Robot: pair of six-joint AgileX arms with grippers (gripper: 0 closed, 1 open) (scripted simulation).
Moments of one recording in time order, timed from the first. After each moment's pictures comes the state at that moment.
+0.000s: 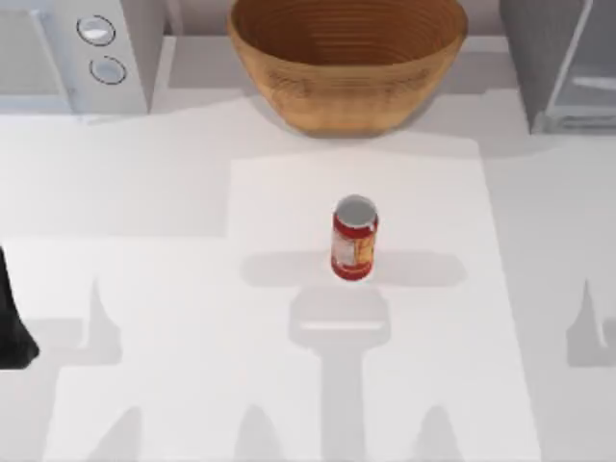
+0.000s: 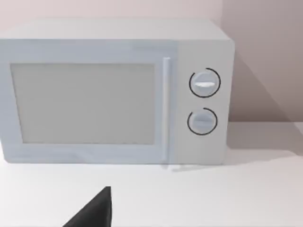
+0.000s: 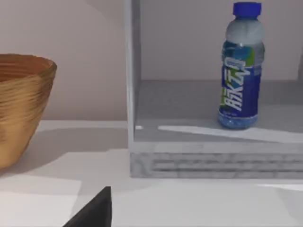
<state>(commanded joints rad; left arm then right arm) 0.00 0.00 0.00 0.00 0.00 0.00 0.00 0.00 0.00 0.00 0.00 0.00</state>
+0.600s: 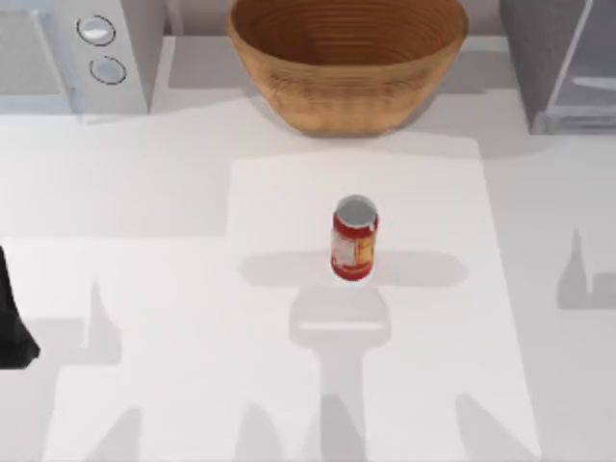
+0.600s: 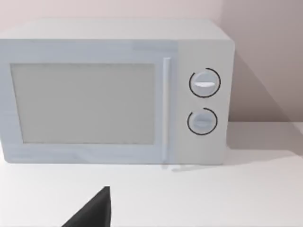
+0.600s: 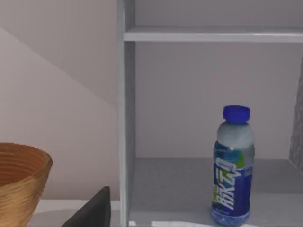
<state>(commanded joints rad) 0.00 0.00 0.00 0.00 0.00 0.00 -0.05 0.38 0.23 0.26 -0.04 0.00</state>
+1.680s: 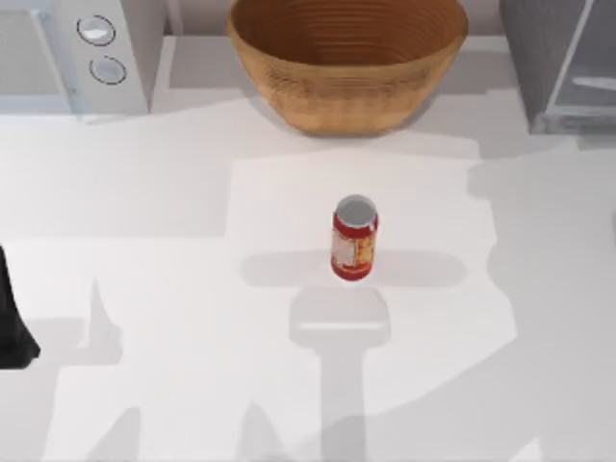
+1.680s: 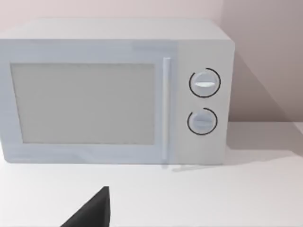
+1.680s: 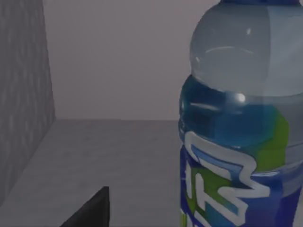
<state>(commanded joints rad) 0.00 0.00 0.00 0.00 0.00 0.00 -0.22 2.15 1.00 1.15 -0.18 0.00</state>
